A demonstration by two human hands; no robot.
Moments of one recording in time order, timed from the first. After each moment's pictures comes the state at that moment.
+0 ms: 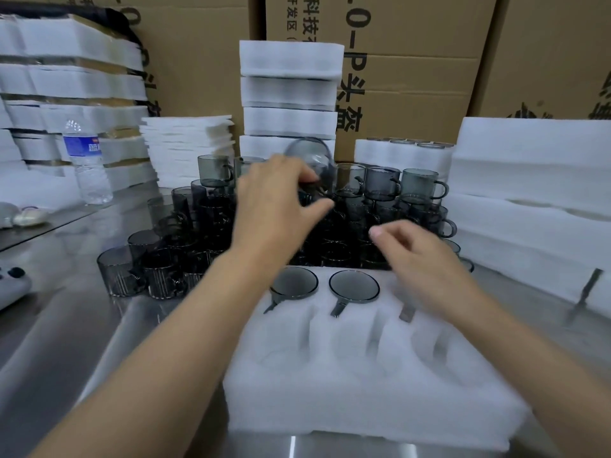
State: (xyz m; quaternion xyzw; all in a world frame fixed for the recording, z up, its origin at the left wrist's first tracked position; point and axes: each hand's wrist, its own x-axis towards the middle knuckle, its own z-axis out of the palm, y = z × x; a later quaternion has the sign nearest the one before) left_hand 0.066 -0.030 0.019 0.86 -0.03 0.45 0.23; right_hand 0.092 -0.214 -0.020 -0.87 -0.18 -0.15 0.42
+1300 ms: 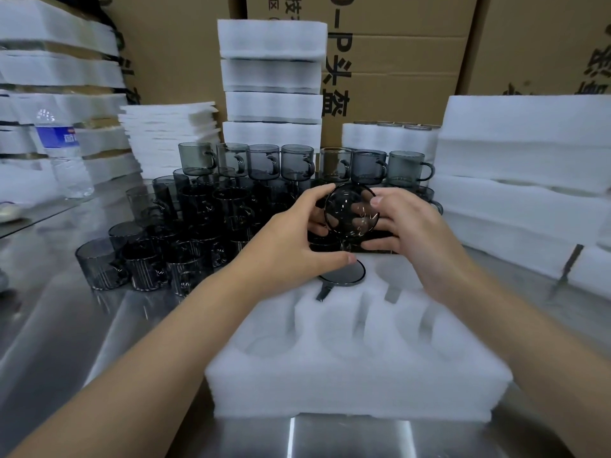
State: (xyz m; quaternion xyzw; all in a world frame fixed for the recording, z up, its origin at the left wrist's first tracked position) left_hand 0.062 -0.039 -0.024 0.88 -0.17 0.18 0.40; right_hand 0.098 -0.214 -0.016 -0.70 -0.20 -0.05 0.69
